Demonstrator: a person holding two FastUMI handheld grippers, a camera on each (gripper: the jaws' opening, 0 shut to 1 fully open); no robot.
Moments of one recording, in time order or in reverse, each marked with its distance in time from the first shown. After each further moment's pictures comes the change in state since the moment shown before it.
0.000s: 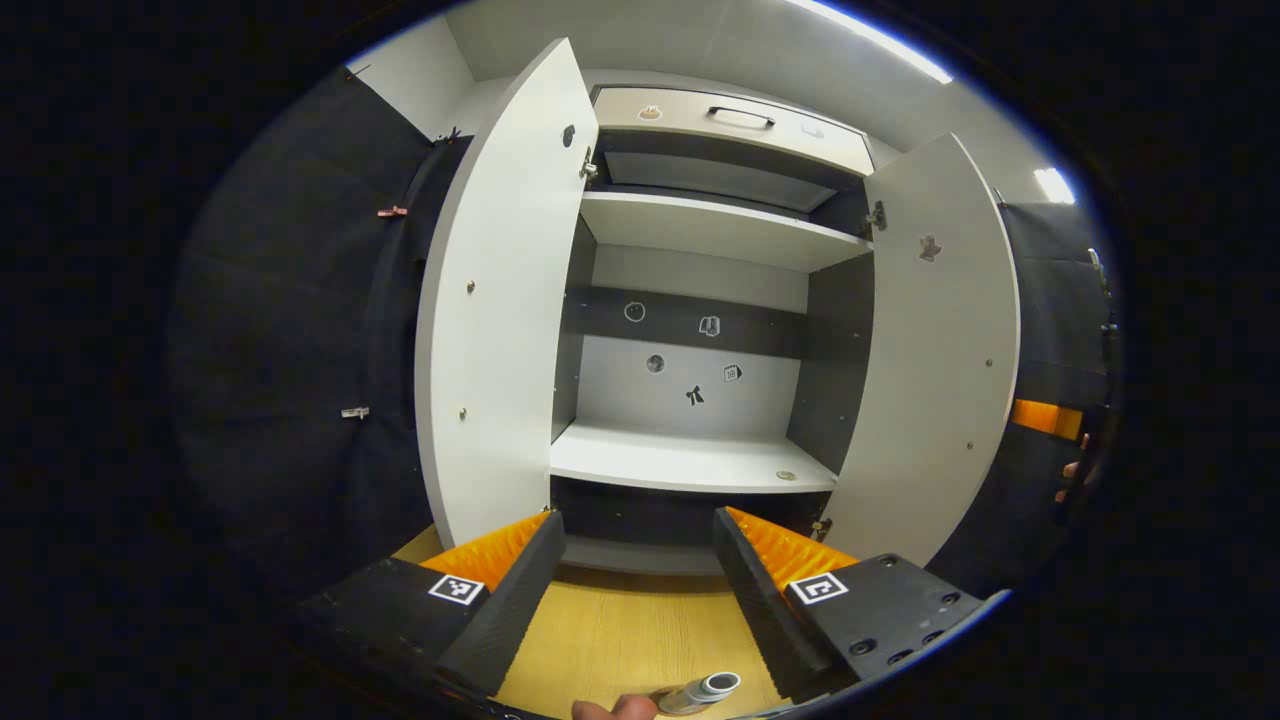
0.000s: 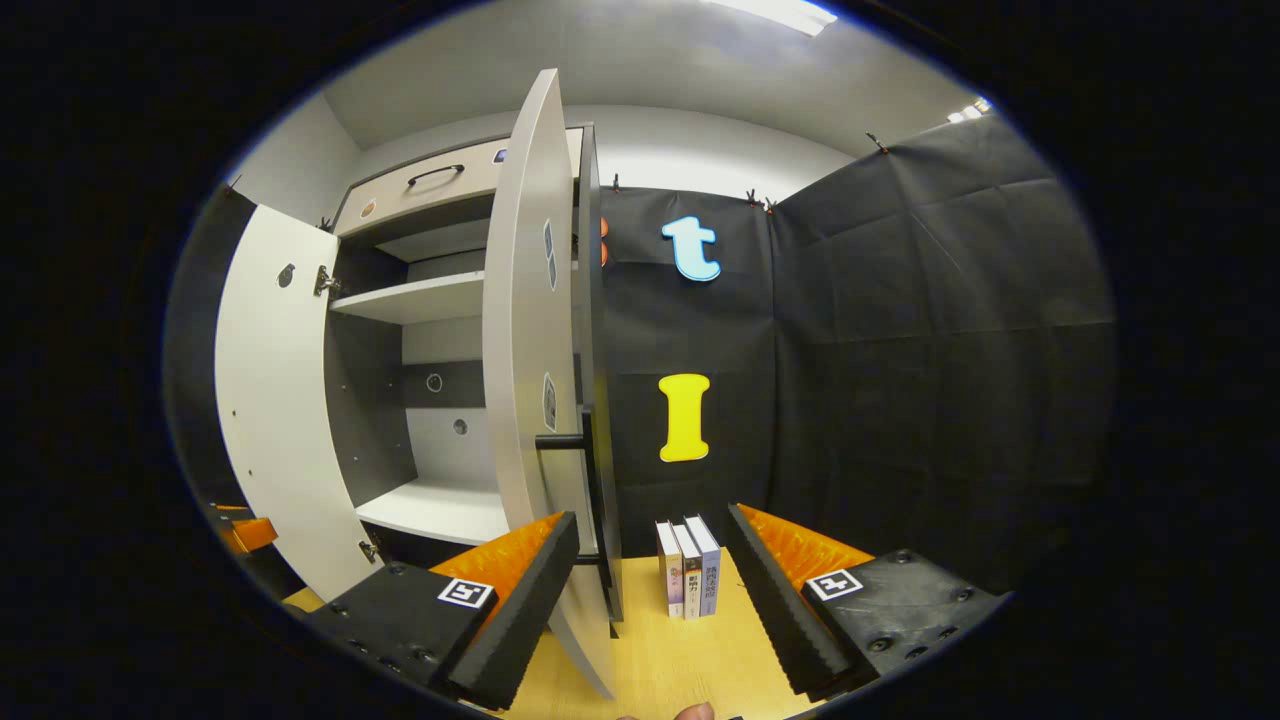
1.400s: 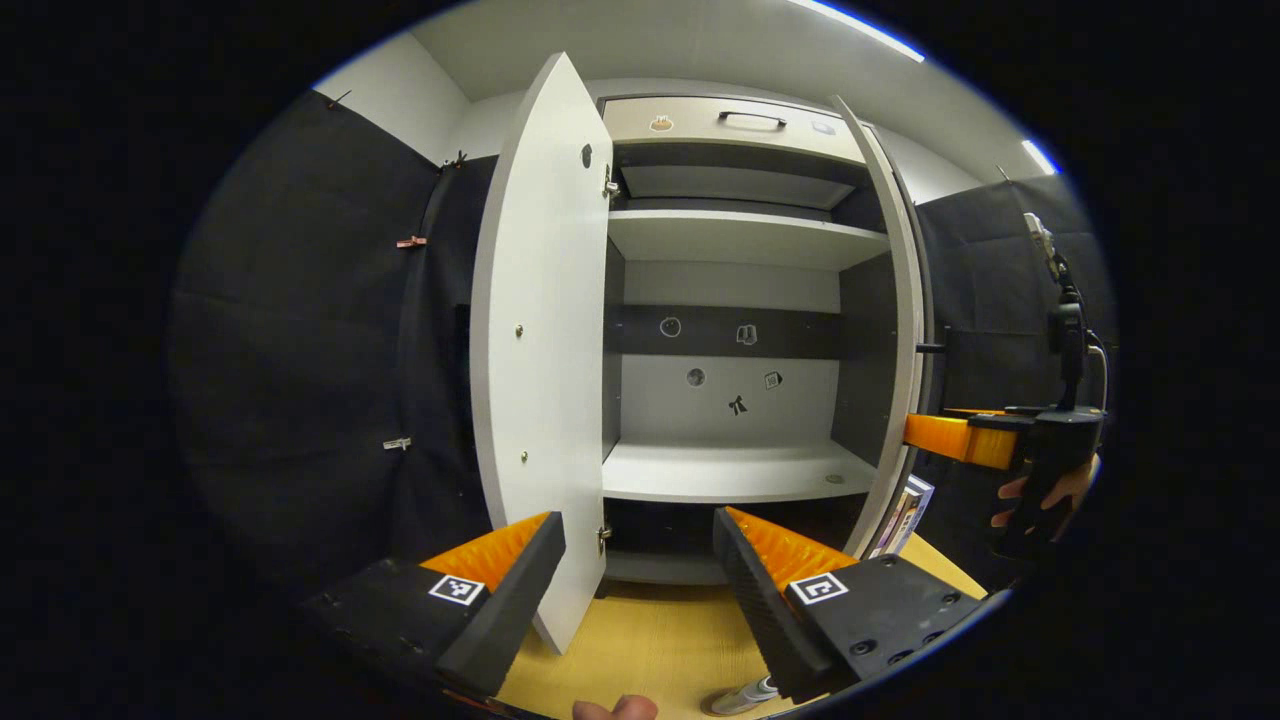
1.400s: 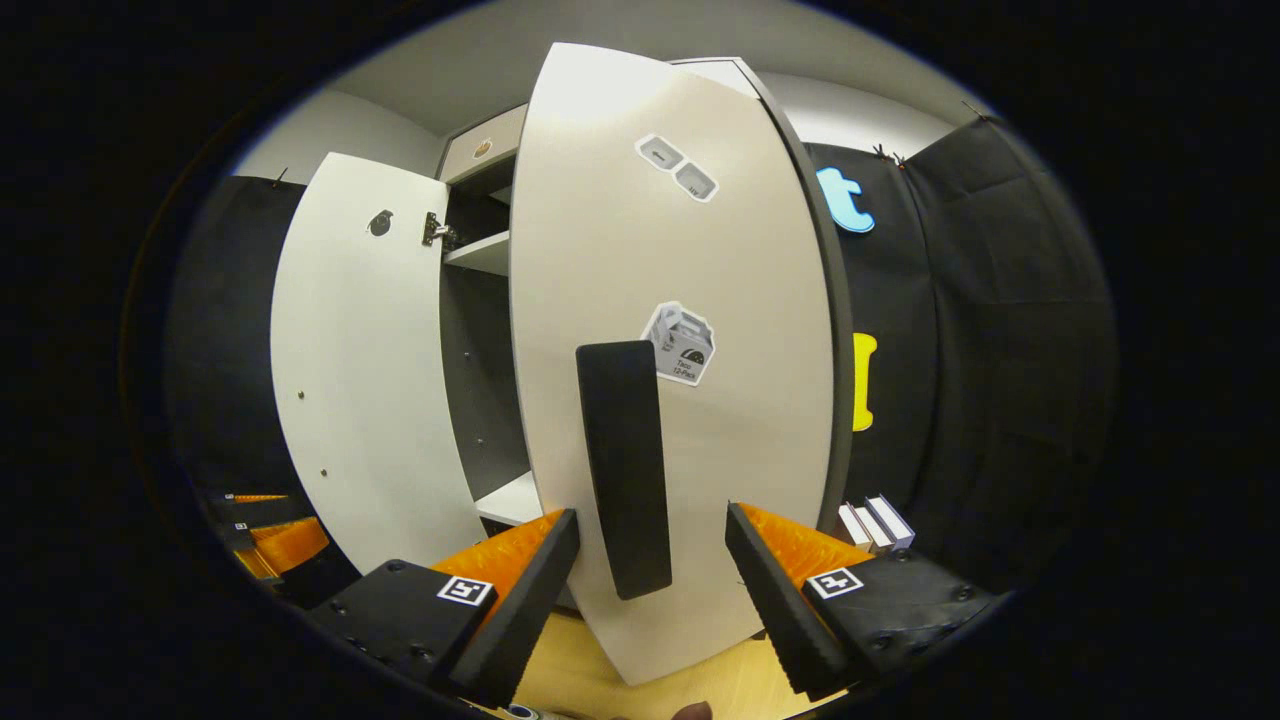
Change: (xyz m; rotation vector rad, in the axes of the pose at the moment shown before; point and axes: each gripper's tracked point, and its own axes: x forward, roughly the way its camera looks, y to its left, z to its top) left arm -0.004 0.042 0.020 0.077 -0.023 0.088; right arm 0.067 0.210 -0.045 0.032 0.089 0.350
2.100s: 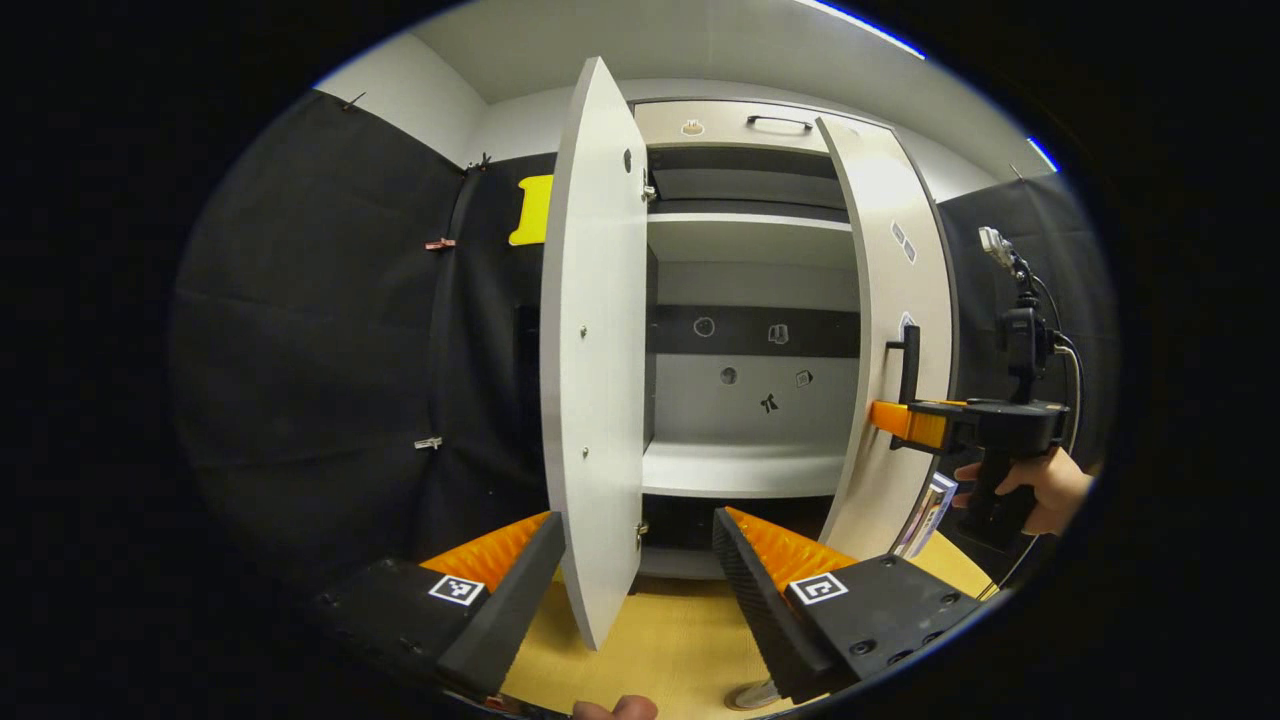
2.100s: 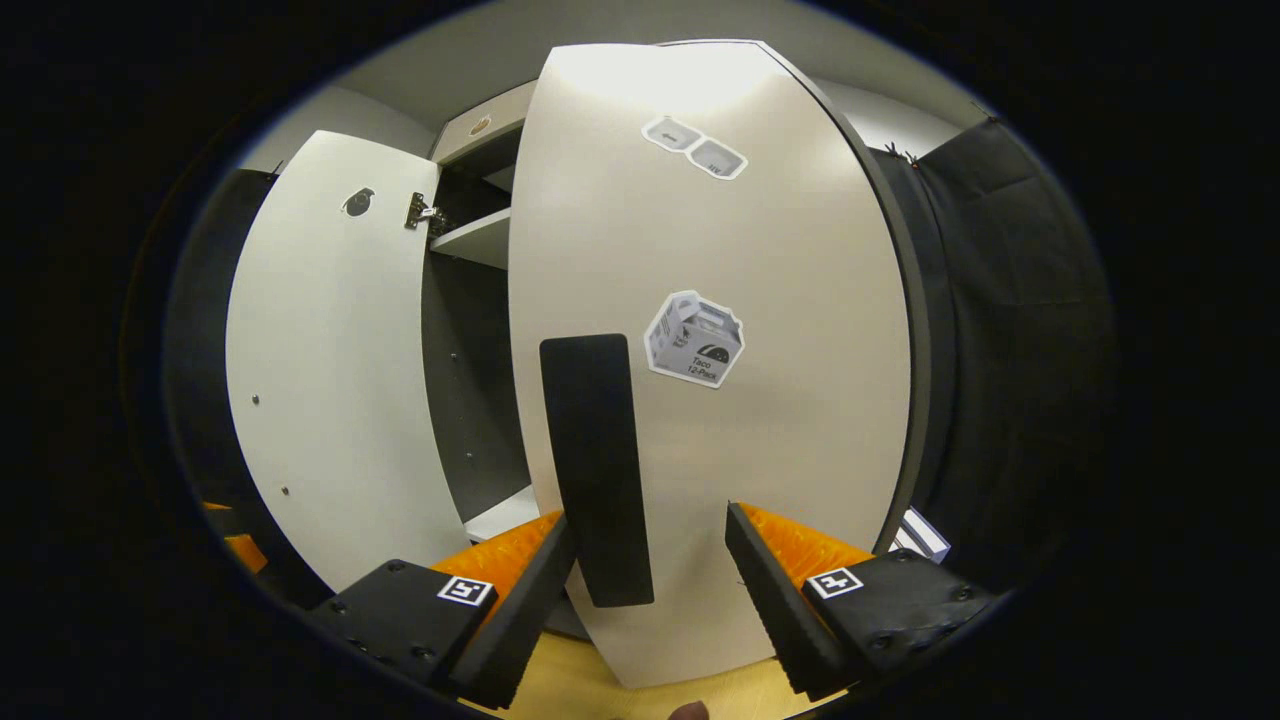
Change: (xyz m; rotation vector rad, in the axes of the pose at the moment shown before) left arm -0.014 0.037 -0.002 0.005 0.009 0.088; right arm 0.073 0.018 -0.002 -0.008 -0.024 -0.015
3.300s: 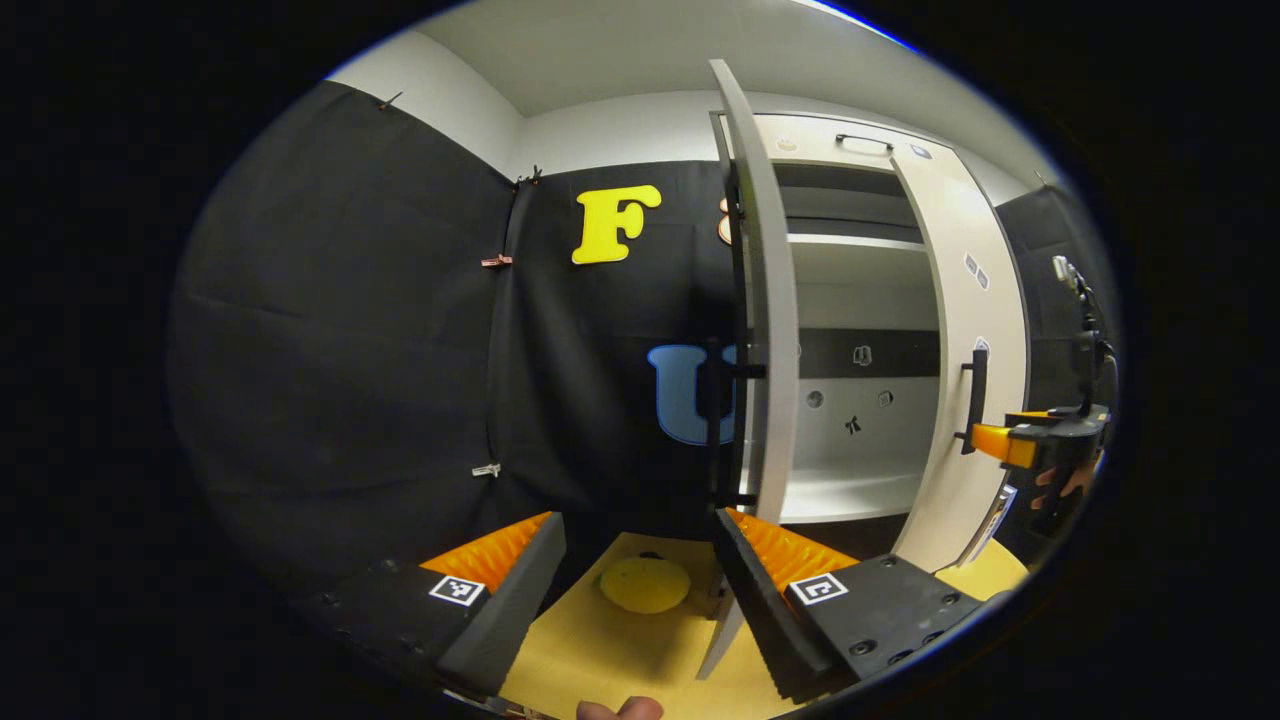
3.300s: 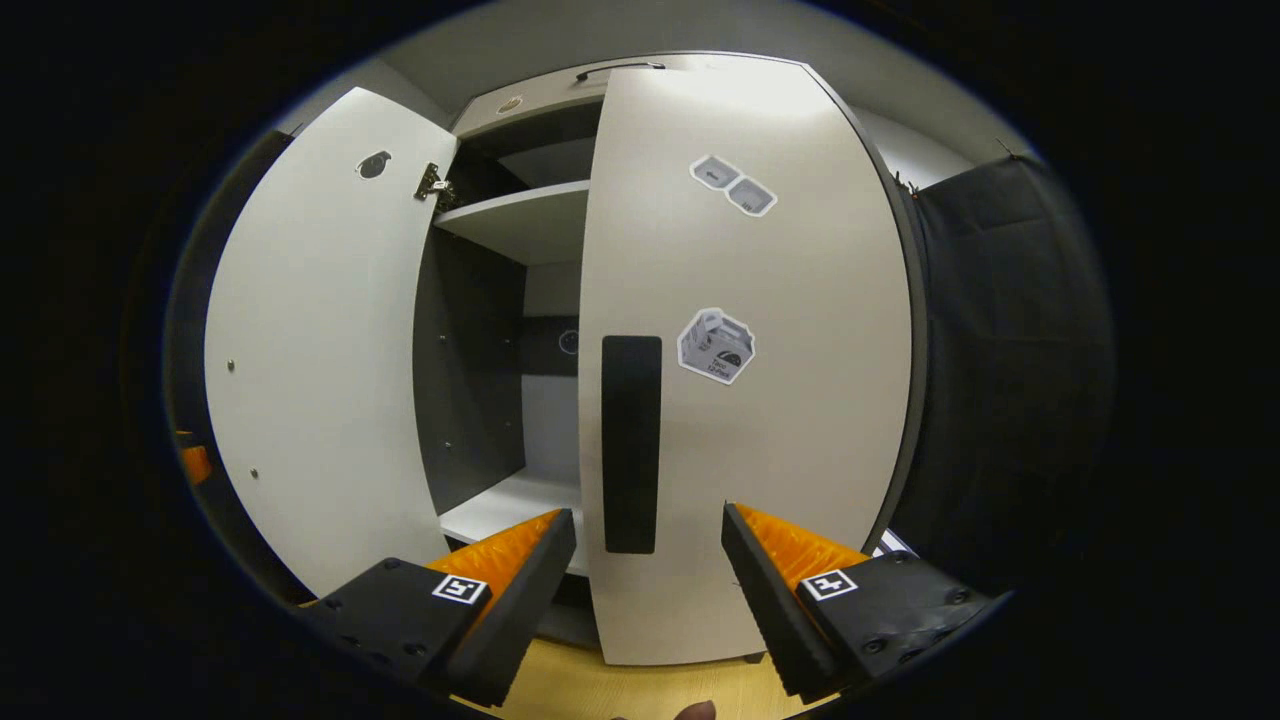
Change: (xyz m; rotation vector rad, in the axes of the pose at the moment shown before) left arm 0.039 0.131 0.027 0.006 -0.067 0.088; right arm -0.033 0.015 0.001 -0.091 -0.016 -0.117
